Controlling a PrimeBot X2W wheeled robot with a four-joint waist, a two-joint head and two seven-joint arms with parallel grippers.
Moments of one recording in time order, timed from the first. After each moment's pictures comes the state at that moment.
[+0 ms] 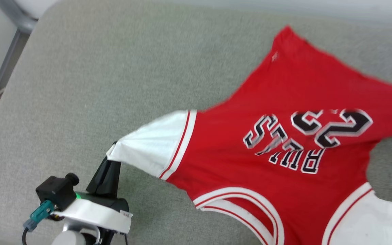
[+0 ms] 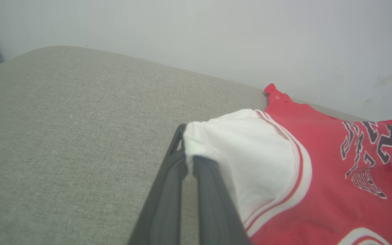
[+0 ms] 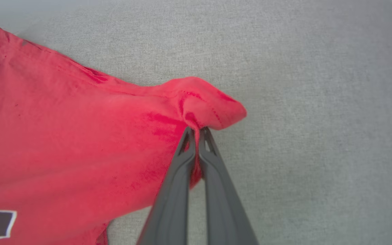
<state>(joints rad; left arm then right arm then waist) -0.10 0.24 -0.20 0.05 -0.53 -0.09 -0.25 -0.63 -0.35 -0.41 0.31 0.20 0.13 0.89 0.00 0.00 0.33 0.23</state>
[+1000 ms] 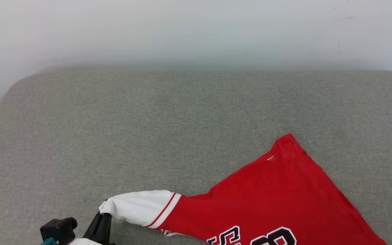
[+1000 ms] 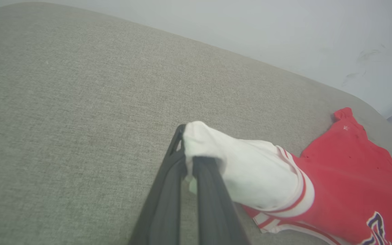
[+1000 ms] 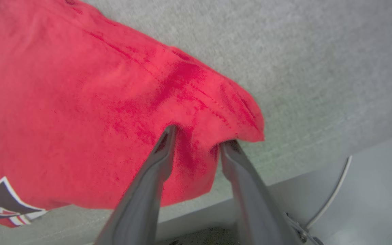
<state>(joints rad) 0.09 0.27 -0.19 0.16 -0.59 -0.04 -0.19 0.26 -0.05 -0.43 0.14 0.47 0.13 0.49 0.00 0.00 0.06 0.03</state>
